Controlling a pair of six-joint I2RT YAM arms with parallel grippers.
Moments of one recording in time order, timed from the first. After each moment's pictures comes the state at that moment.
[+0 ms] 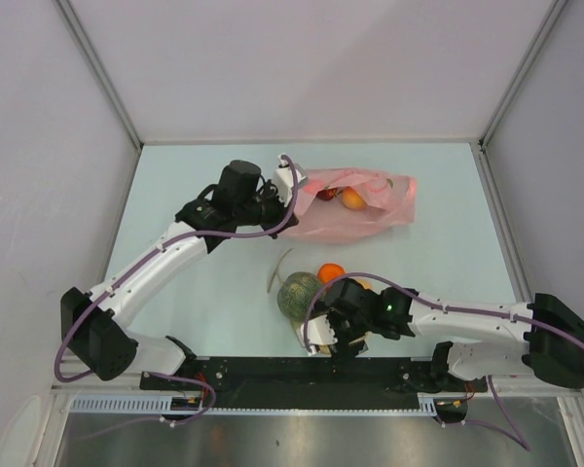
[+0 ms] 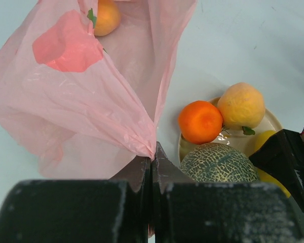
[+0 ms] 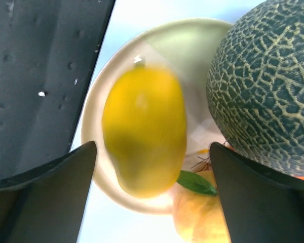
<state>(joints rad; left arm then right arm) -0.62 1.36 1.25 -0.48 0.35 0.17 1.20 1.21 0.70 -0.50 -0.17 -0.79</state>
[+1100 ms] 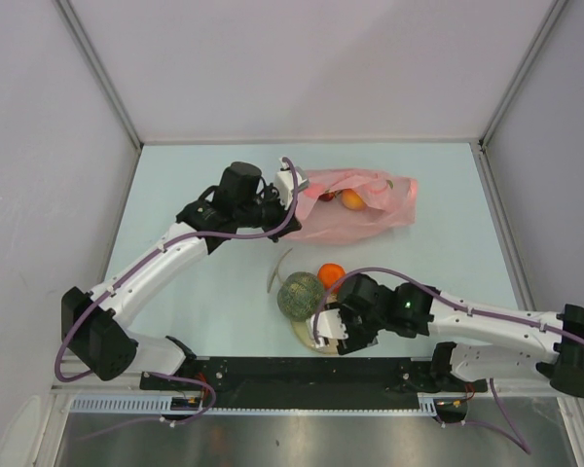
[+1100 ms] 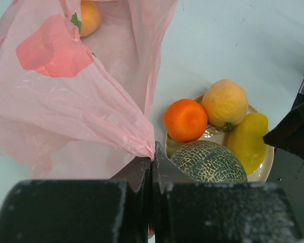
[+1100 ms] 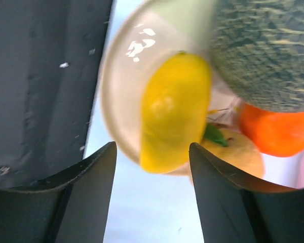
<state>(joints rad) -0.62 1.36 1.24 -0.47 0.43 0.16 1.19 1.07 0.76 -0.74 -0.14 -0.70</state>
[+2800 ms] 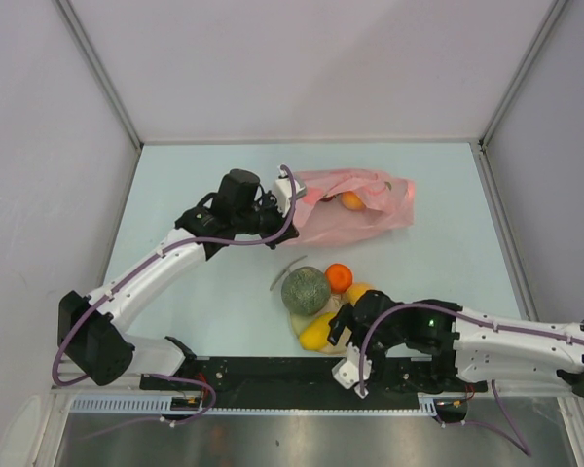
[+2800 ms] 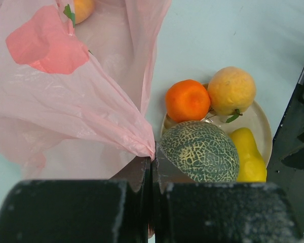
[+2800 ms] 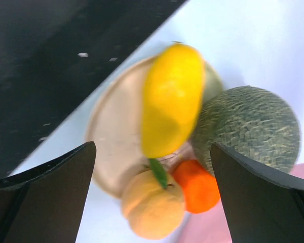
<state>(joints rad) -0.62 1.33 1.18 -0.46 0.43 0.16 1.28 0.90 0.64 -0.65 -0.22 -1.26</state>
